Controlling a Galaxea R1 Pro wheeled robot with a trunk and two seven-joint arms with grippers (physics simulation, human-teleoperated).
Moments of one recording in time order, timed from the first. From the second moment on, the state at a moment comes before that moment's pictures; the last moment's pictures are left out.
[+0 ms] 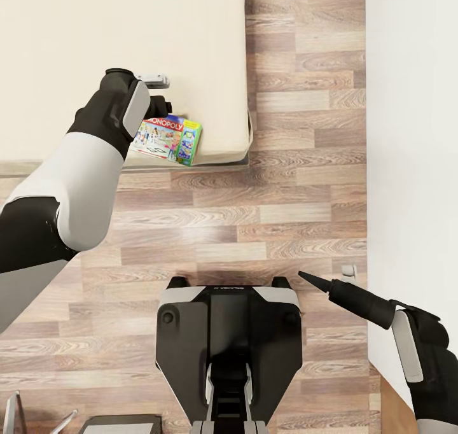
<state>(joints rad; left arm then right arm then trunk) -1.79 -0.12 0.09 -0.52 0.00 0.73 0.29 -0.43 -0.12 -0.35 -1.44 -0.32 0.89 1.08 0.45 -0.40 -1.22</state>
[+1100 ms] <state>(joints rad) -1.79 -0.12 0.08 -0.52 0.00 0.73 0.29 -0.43 -0.12 -0.35 -1.44 -0.32 0.89 1.08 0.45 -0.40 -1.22</state>
